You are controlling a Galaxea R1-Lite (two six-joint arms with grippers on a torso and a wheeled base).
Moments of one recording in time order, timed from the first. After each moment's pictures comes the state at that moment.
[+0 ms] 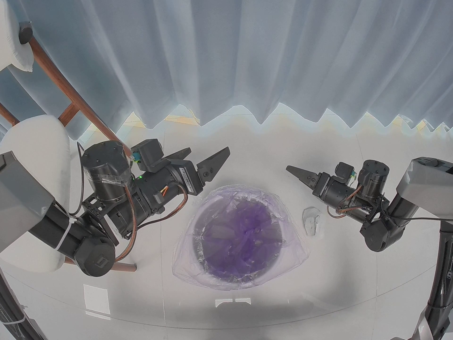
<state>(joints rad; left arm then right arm) -0.52 1.92 -0.75 -1.28 -0.14 -0.32 0.27 2.23 -0.83 -1.37 0.50 0.71</state>
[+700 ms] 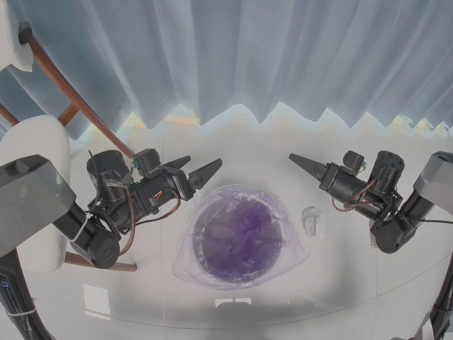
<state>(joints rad) -0.41 2.06 -0.77 -1.40 -0.35 -0.34 0.31 2.08 -0.74 -1.40 0.50 0.68</state>
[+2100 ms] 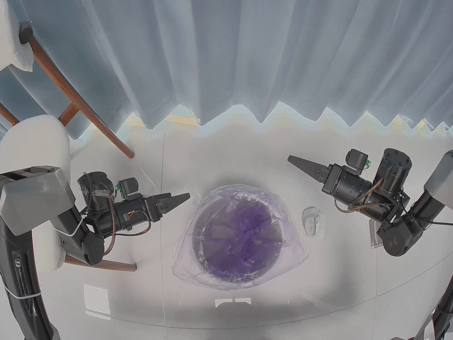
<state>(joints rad) -0.17 2.23 -0.73 -1.37 -0.71 -0.42 0.34 2.00 -0.68 -1.37 0.52 0.64</state>
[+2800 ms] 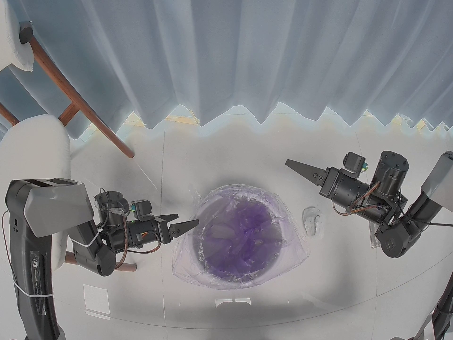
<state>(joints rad) -0.20 2.36 -0.72 -1.38 -0.69 -0.28 0.35 2.02 -0.68 -1.37 0.52 0.64</state>
